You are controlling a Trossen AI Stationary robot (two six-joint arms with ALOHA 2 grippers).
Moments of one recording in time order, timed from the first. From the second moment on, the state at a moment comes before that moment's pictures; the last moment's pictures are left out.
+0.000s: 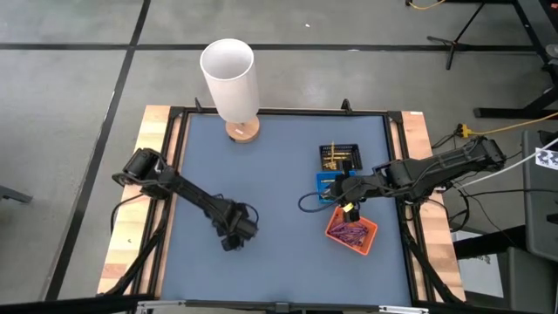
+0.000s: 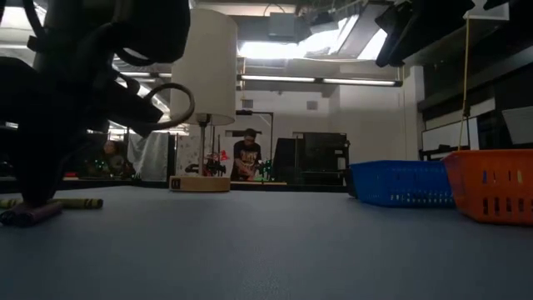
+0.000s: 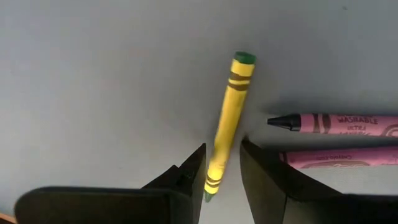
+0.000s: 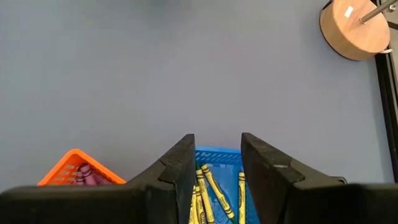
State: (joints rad) left arm -0.39 1.86 1.10 -1.00 -0.01 -0.86; right arm 0.29 1.23 1.04 -0.73 0.26 -0.03
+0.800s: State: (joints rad) left arm -0.38 1.86 1.10 -0.97 -0.02 -0.85; right arm 0.29 1.23 1.04 -0.80 0.26 -0.03
